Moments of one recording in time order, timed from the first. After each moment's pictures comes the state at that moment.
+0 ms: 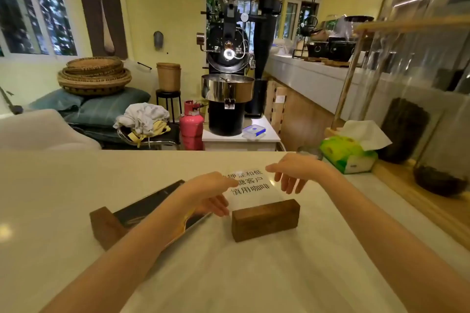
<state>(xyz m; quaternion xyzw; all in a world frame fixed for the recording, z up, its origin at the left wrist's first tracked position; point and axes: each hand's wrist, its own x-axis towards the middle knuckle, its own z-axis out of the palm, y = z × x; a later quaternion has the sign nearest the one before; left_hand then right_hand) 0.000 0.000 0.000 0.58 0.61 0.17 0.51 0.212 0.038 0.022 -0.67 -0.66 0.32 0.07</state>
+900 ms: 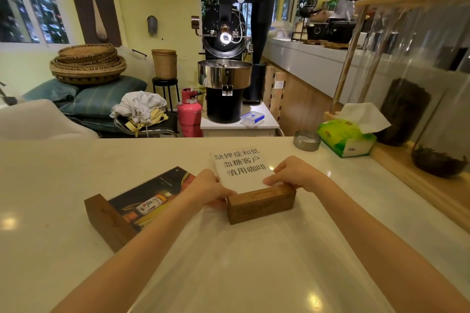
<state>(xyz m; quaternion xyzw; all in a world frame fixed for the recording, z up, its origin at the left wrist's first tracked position) 0.006 -0.015 -0.033 0.58 0.62 0.27 0.45 0.217 0.023 -0.028 -0.69 -0.60 0.36 0.18</state>
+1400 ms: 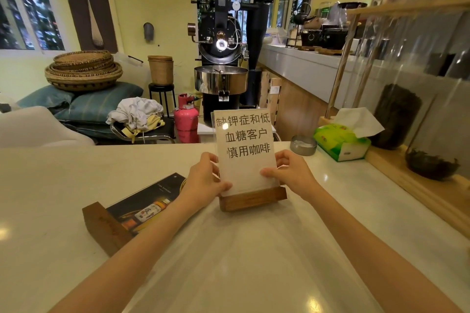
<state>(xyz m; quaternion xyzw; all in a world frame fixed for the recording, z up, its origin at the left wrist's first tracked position) -0.002 -0.011 -0.023 0.67 0.56 0.37 0.32 0.213 0.008 -0.030 -0.57 -0.61 0.34 0.44</state>
